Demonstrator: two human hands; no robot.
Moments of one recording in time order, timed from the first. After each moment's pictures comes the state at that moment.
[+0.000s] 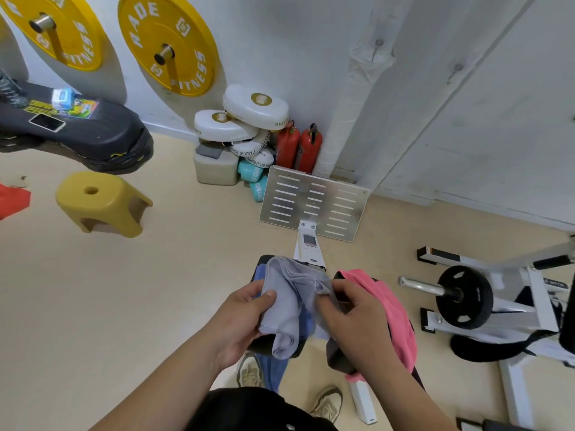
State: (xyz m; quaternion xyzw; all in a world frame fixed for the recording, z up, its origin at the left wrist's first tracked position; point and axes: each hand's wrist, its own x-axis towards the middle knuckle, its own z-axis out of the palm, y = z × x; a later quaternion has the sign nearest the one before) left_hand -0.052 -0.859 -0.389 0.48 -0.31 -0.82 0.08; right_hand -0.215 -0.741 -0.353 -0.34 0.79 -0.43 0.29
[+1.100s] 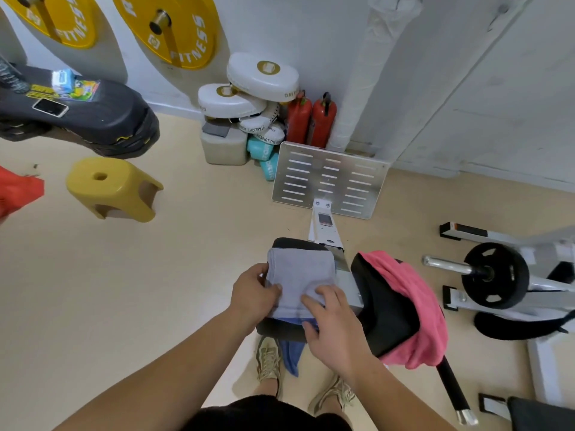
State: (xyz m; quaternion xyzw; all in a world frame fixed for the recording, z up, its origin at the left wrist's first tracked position) left_hand -0.061 -0.887 -0.484 0.60 -0.57 -0.57 0.04; right_hand -0.189 -0.736 -0.497 -0.57 0.80 -0.08 0.18
